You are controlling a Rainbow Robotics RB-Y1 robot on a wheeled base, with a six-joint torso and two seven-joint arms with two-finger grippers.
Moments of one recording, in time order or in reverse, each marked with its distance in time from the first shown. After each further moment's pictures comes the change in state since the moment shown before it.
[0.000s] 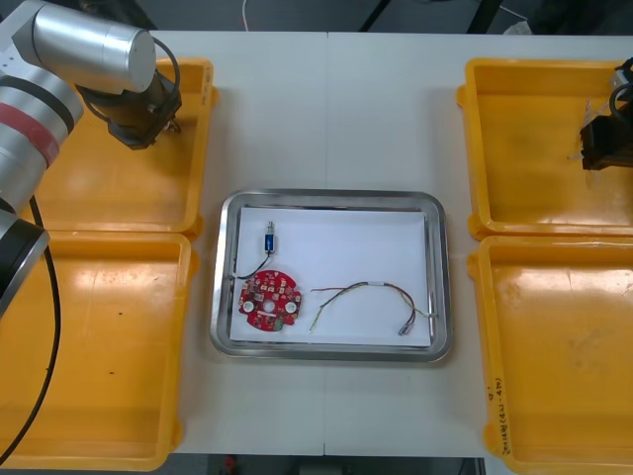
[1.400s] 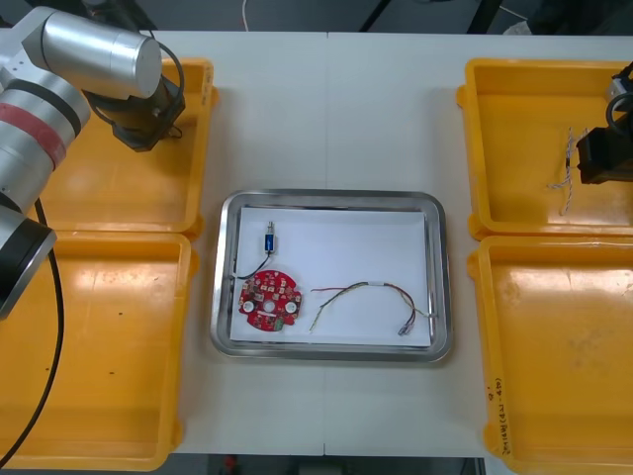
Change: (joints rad) right arm 0.210 0.056 -0.074 -0.469 0.045 0.227 -0.136; left arm -0.012 -0.015 -0.020 0.046 0.000 -0.042 0.000
